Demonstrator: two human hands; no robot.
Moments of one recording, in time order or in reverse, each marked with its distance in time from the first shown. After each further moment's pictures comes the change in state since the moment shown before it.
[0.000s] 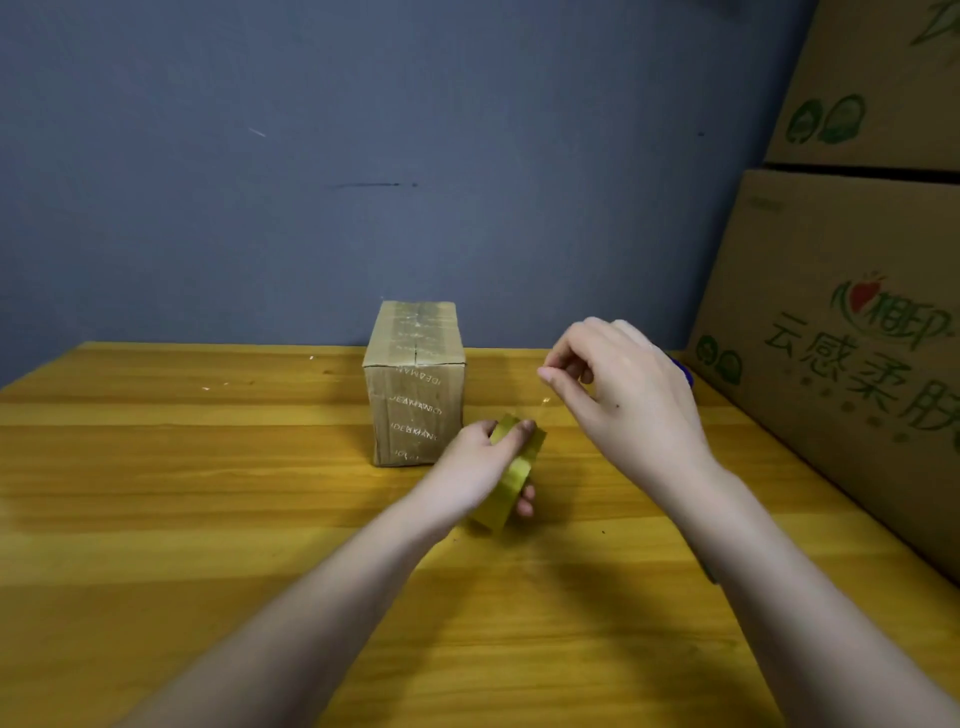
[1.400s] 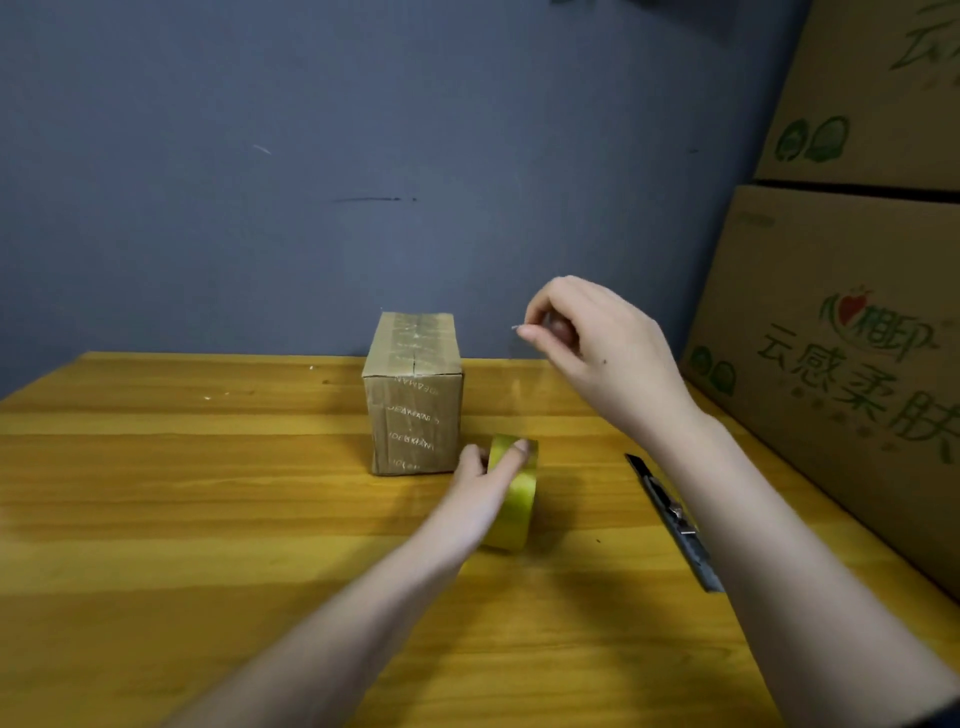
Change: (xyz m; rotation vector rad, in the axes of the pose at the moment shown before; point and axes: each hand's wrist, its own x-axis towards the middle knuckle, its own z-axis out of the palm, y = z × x) left_hand -0.017 -0.005 0.012 0.098 0.189 -0.026; right_hand 0.038 0.001 -0.009 0.059 0.050 -0.096
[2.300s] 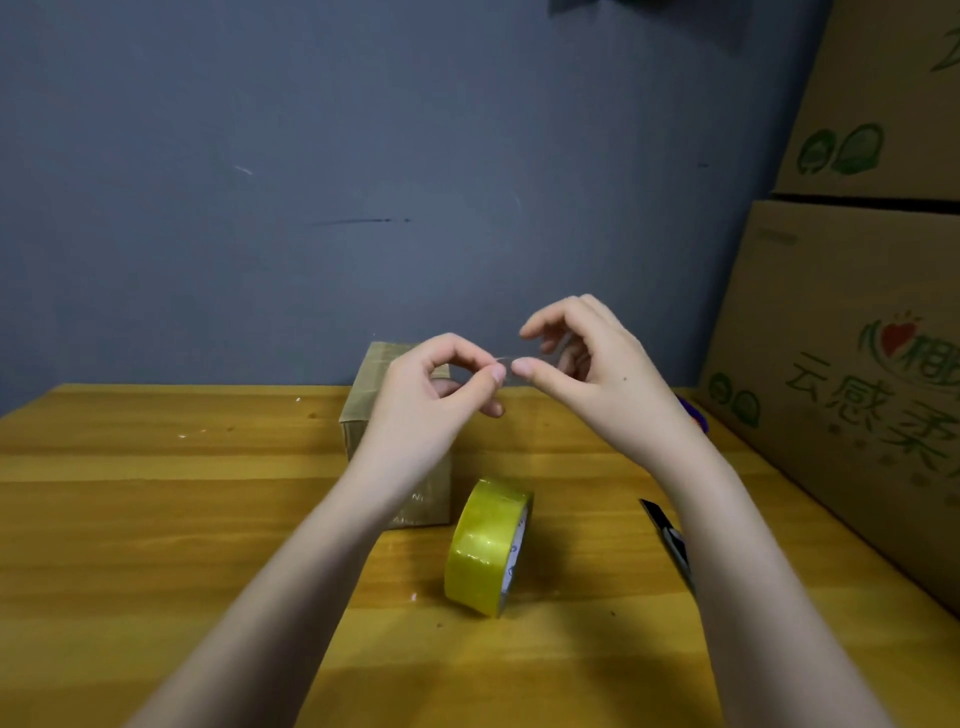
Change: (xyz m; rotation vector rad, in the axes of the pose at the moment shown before) left_hand 0.045 0.070 -0.046 0.021 0.142 0.665; right_hand 0.018 0.034 0.029 0.447 -0.126 0.211
